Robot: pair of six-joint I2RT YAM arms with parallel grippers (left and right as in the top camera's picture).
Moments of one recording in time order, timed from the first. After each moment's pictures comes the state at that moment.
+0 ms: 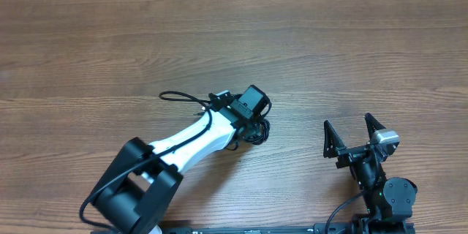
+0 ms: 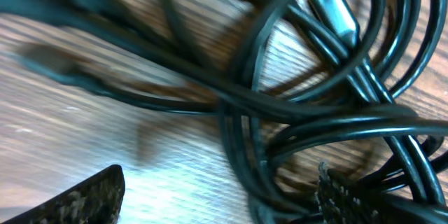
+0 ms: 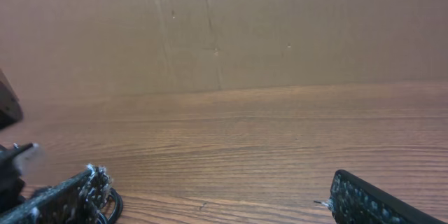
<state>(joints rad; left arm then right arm) -0.73 1.79 1.07 -0.65 -0.18 -1.11 -0.01 0.02 0.02 -0.02 -0.23 0.15</state>
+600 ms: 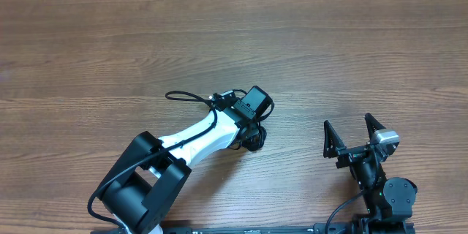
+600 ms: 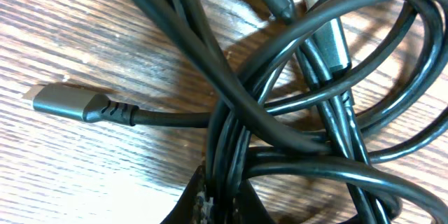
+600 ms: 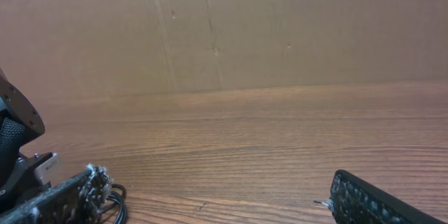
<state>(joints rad) -0.73 1.84 1.07 -0.59 -0.17 -1.10 -0.01 0.01 0.02 -0.02 -0.23 0.15</state>
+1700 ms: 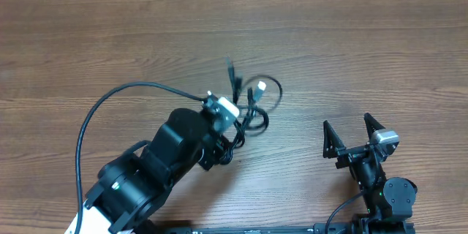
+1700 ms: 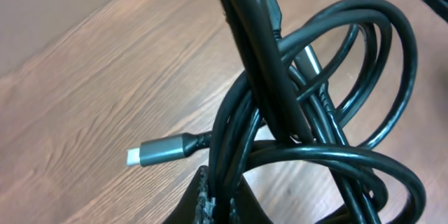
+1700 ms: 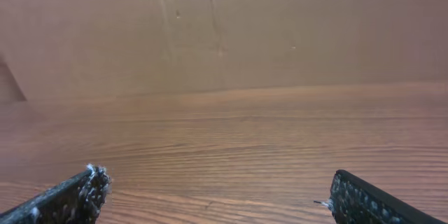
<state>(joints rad) -0.73 0.93 1.07 -0.83 -0.10 0.13 -0.01 0.01 0.02 -0.02 -0.25 0.17</state>
